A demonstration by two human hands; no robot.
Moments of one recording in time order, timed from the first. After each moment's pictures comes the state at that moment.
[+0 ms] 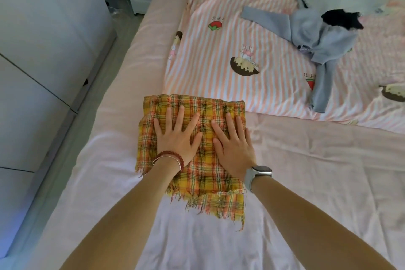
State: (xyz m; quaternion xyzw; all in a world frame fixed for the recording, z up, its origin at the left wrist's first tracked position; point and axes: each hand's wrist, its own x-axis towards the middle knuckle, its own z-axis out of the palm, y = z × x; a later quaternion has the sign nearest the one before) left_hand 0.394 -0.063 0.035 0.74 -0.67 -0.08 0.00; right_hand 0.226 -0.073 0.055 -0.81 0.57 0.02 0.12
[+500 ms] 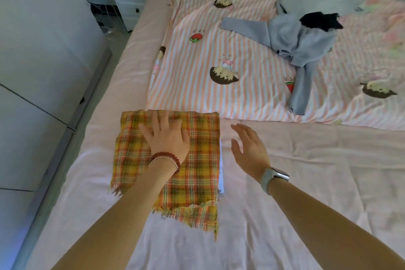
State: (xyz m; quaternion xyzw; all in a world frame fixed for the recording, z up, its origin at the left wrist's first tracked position) left_hand 0.339 -0.082 0.099 0.79 -0.61 -0.10 0.04; right_hand 0.134 -0.097 0.071 -0.75 0.60 -0.17 0.22
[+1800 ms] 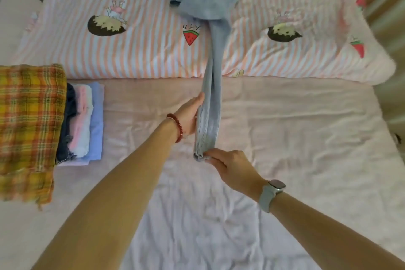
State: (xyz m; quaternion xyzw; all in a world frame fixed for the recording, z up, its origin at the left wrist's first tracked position) left_hand -0.035 -0.124 0.026 0.54 -0.26 -0.76 0.24; right_hand -0.188 -0.016 0.035 -0.77 0.50 -0.17 0.35
